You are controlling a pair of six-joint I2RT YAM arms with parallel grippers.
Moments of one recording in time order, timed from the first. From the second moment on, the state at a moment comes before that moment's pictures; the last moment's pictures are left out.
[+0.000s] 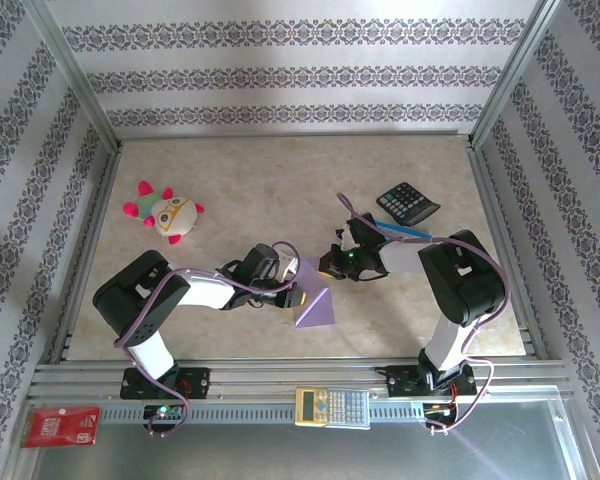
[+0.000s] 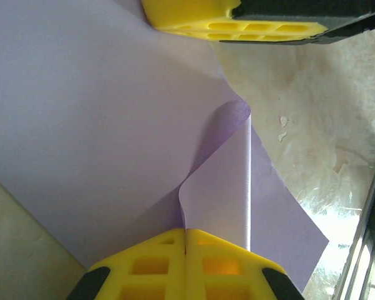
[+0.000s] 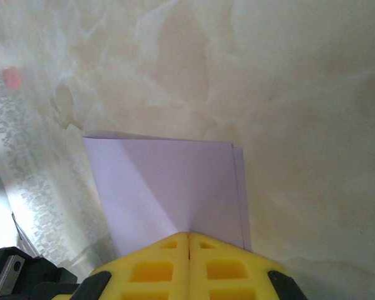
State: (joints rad) left arm -0.71 1.70 0.62 0.26 0.50 -0.53; right arm 0.43 1.76 0.76 -0.02 -0.61 0.78
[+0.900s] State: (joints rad) left arm -0.71 1.70 0.63 0.24 0.49 -0.52; right arm 0.43 1.76 0.76 -0.02 -0.61 0.78
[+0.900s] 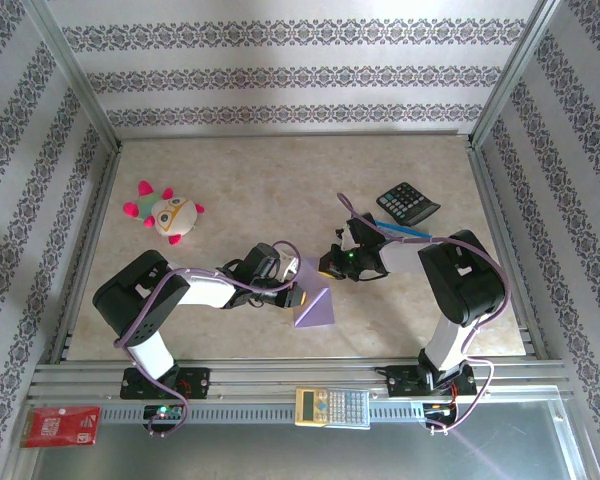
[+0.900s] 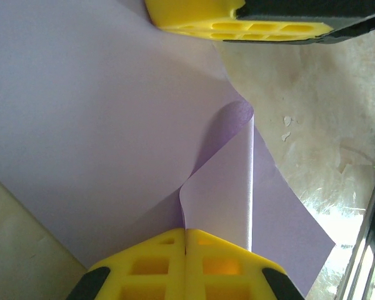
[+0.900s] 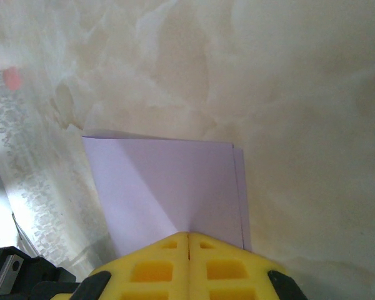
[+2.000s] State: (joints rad) left arm -0.71 1.70 0.65 0.20 0.46 -0.53; right arm 0.43 1.76 0.76 -0.02 -0.61 0.78
